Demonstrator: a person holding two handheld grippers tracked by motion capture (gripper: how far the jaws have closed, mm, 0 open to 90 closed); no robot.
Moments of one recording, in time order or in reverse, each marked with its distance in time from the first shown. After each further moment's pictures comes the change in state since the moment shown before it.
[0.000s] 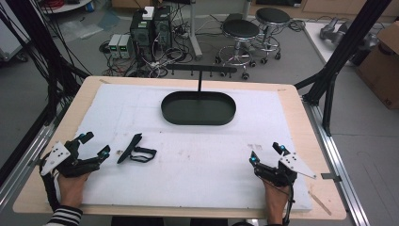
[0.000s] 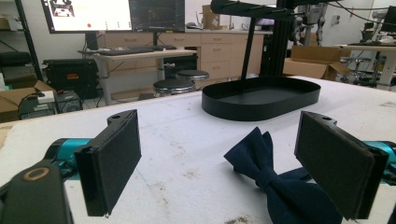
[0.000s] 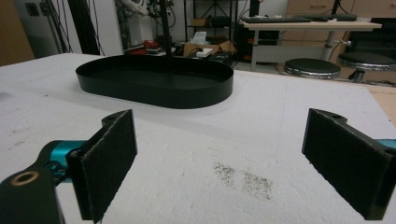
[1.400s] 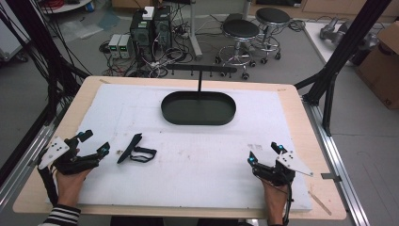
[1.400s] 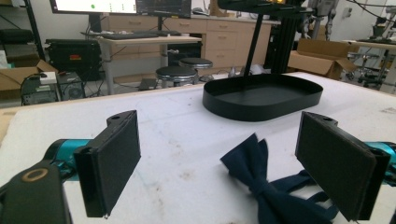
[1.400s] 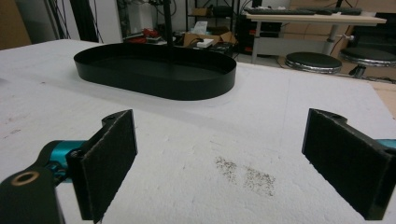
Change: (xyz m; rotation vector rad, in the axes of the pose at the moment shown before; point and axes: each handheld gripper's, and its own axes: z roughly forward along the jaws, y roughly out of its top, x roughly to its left) left arm -0.006 0.026 0.003 0.071 0.027 -0.046; right arm 0.003 0.001 0.004 0.045 0.001 -0.025
